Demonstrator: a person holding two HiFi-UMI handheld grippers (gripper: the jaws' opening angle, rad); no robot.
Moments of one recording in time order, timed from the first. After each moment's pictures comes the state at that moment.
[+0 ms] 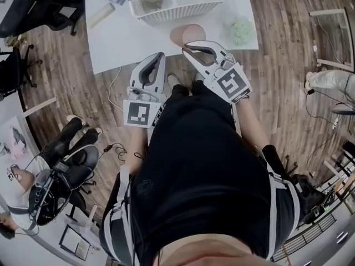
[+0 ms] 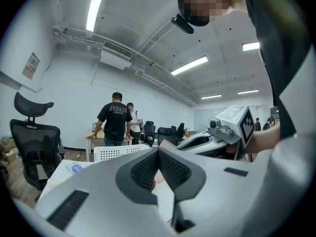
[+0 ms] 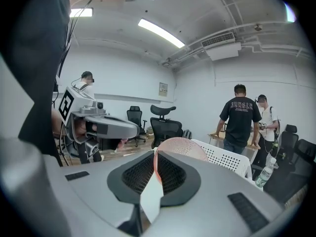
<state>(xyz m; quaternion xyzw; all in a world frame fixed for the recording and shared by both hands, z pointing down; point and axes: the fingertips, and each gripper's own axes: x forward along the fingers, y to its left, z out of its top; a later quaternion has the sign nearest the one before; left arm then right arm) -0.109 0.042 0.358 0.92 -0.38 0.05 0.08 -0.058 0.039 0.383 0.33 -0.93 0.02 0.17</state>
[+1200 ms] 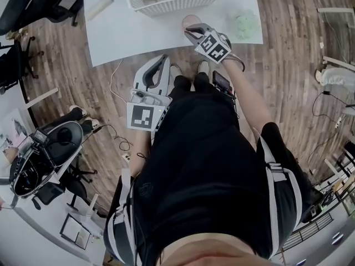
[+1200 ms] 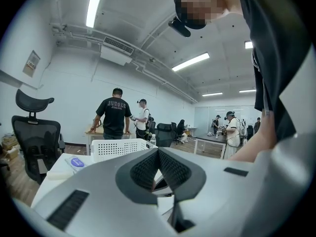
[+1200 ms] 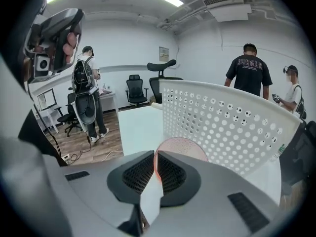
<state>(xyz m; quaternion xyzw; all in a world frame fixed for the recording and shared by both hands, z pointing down) -0.089 0.060 0.372 0.91 -0.39 0.07 0.10 -0.028 -0.018 0.606 0.28 -0.90 0.10 0.33</state>
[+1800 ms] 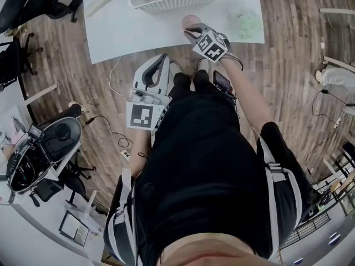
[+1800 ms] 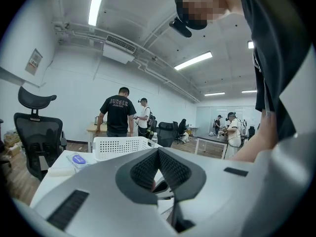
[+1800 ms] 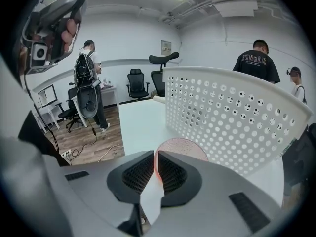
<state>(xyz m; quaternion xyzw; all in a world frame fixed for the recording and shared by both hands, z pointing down) -0.092 0.060 0.383 0.91 -0.39 0.06 0.10 -0.035 -0.014 0.633 0.27 -0.89 0.10 0.36</state>
